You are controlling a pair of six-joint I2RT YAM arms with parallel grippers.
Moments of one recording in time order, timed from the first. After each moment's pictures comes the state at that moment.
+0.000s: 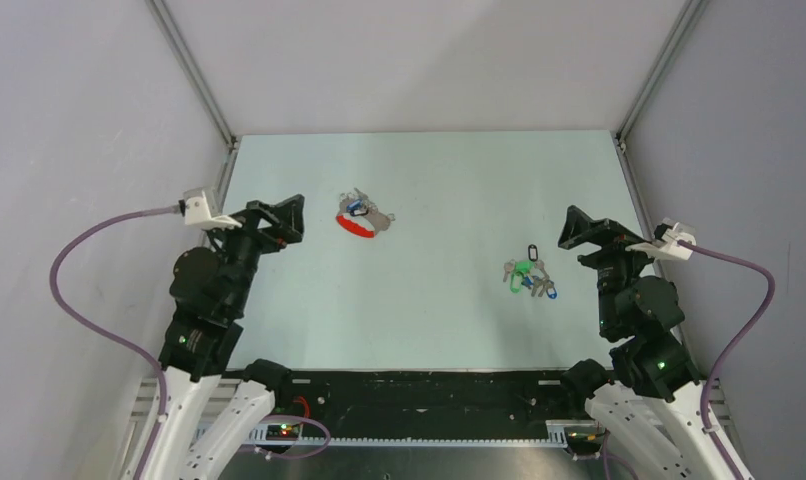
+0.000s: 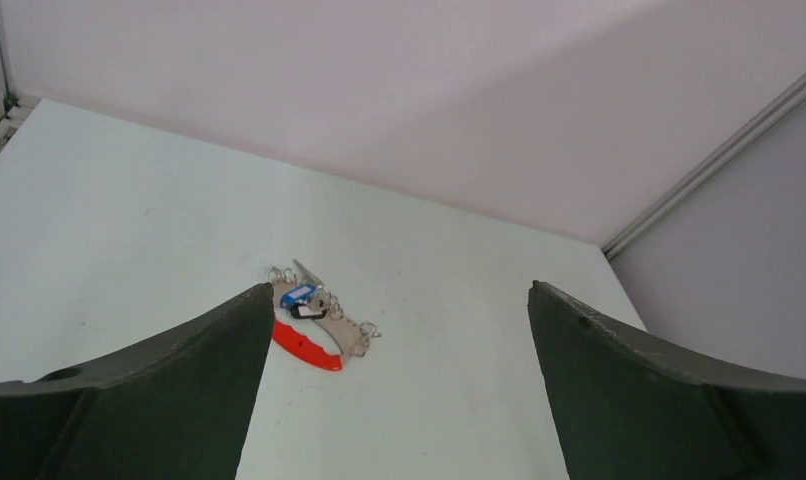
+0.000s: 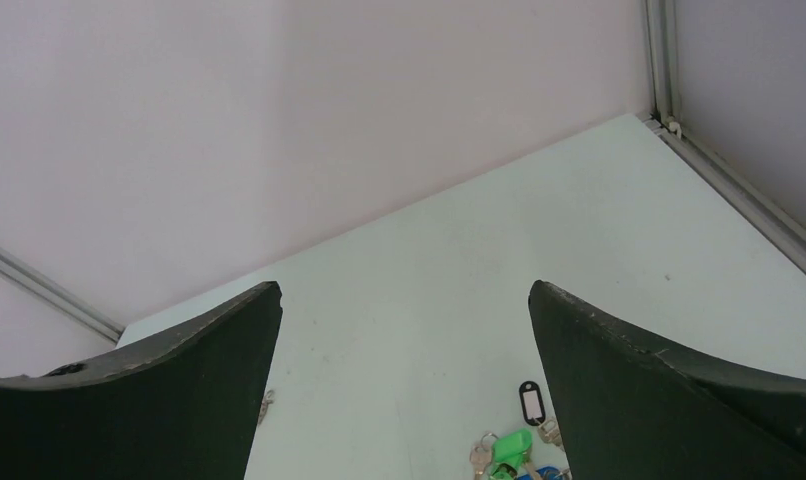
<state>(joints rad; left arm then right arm) -0.31 0.53 0.88 -0.26 -0.20 -0.44 0.50 0.40 0.73 -0.17 0.61 0.36</state>
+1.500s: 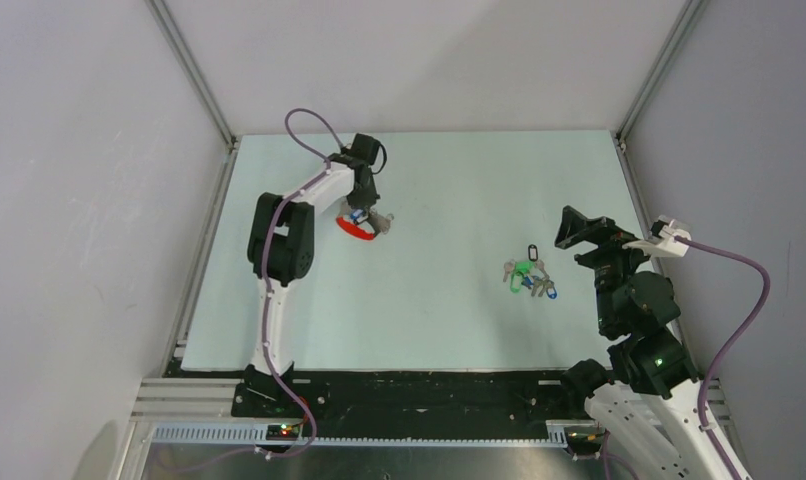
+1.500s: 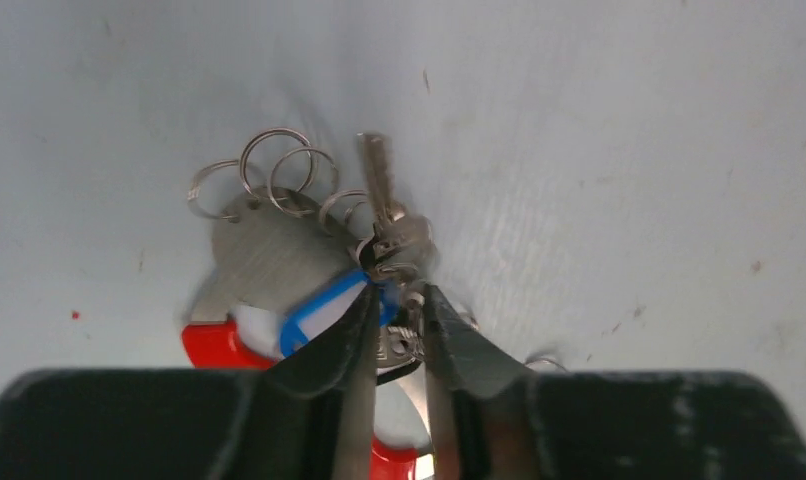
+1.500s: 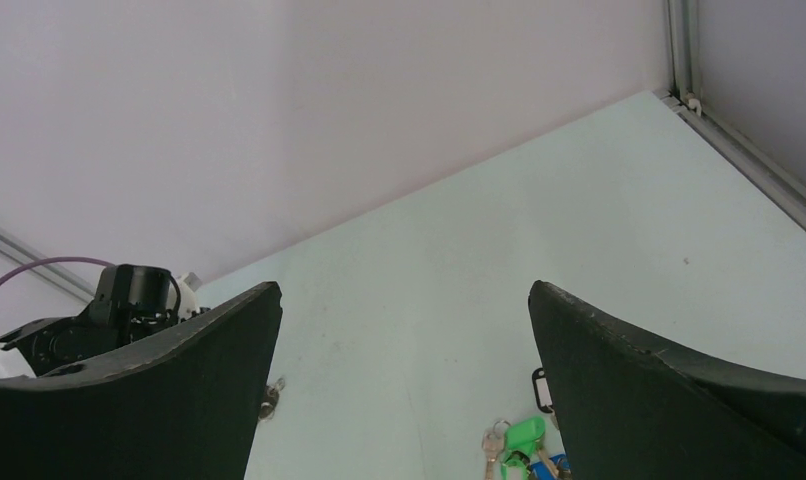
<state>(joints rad) -0.35 2.27 1.83 -0.63 -0.25 -0.54 0.47 0.42 0.73 -0.19 0.57 0.41</state>
